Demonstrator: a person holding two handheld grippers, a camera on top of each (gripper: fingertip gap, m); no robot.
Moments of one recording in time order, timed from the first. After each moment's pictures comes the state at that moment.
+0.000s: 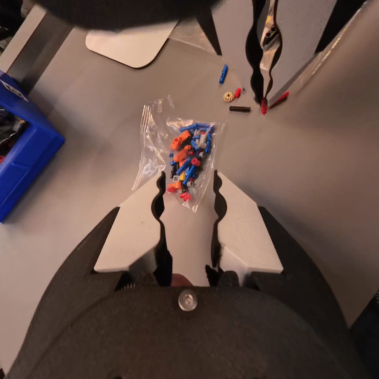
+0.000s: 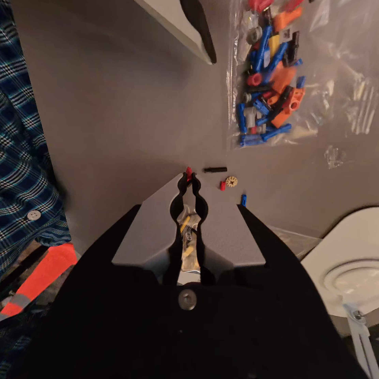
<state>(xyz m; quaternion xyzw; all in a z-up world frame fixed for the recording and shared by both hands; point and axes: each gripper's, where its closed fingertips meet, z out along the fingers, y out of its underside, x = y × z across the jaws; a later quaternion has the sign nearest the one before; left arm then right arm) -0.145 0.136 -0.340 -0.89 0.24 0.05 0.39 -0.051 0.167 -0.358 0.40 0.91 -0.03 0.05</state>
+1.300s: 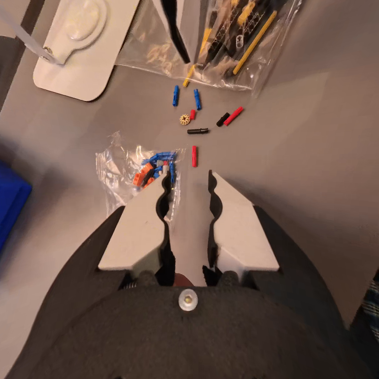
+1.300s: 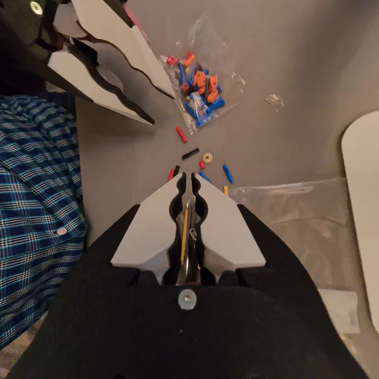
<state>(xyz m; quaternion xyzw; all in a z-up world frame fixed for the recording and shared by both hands) -0.096 0.151 -0.352 -0.87 0.33 0.03 0.36 -0.045 0.211 -0.324 0.55 0.77 -0.31 -0.04</state>
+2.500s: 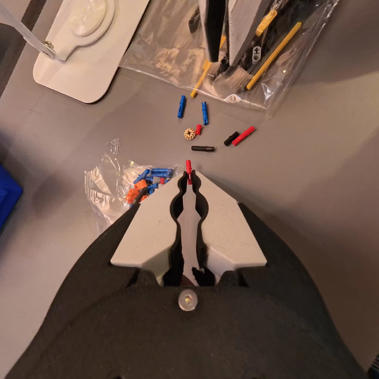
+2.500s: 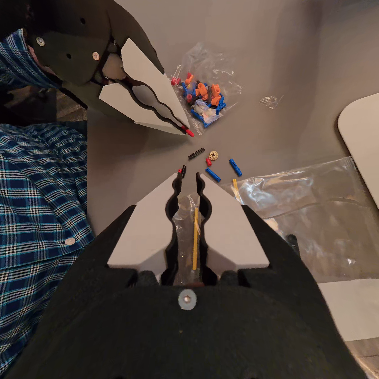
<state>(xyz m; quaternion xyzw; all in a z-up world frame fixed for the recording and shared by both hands) -0.087 0.174 -0.363 -0.88 0.29 0.04 0.36 -0.028 0.207 -0.321 0.57 0.72 -0.39 -0.11</state>
